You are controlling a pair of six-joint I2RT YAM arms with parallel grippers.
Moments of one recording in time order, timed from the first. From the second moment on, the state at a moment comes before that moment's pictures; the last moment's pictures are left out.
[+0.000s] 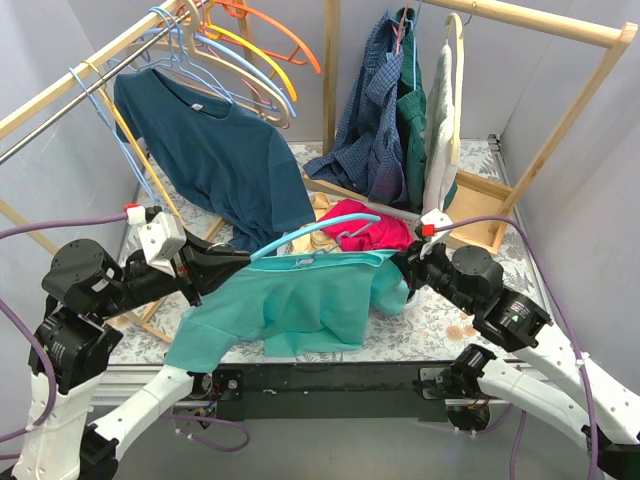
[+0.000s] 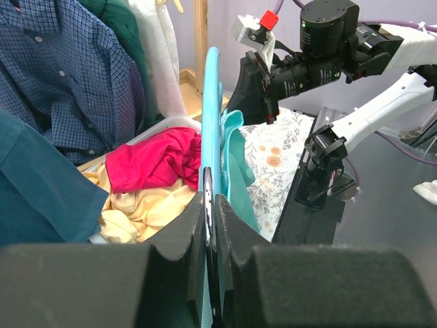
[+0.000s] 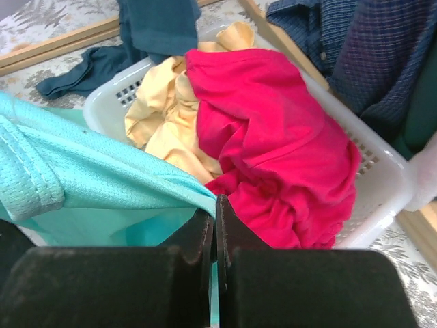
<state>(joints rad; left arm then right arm) -0.49 0.66 1.40 -0.72 0.63 -0.02 0.82 0.62 0.76 -0.39 0.14 0.09</state>
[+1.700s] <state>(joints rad) -0.49 0.76 1.31 -0.76 0.77 0.04 1.33 0.97 1.57 -0.85 0.06 -0.23</state>
